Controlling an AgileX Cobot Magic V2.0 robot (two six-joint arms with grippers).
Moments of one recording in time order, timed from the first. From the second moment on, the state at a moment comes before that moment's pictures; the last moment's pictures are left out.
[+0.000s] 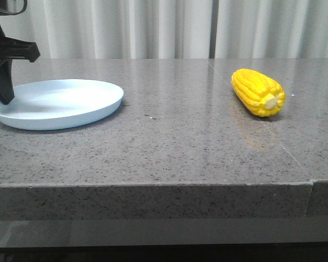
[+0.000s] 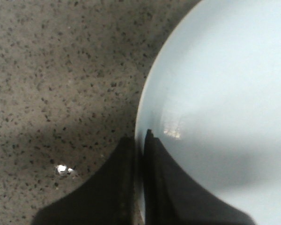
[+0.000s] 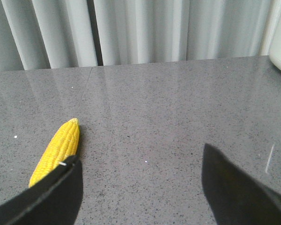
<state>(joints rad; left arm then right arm) -0.16 1.74 -1.34 -0.02 0.88 -0.06 -0.06 0.41 -0.59 0.07 0.42 0.05</state>
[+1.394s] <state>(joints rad) -0.27 1.73 -1.51 -0.22 0.91 0.05 -0.06 0.41 -0.59 0.07 0.42 0.05</state>
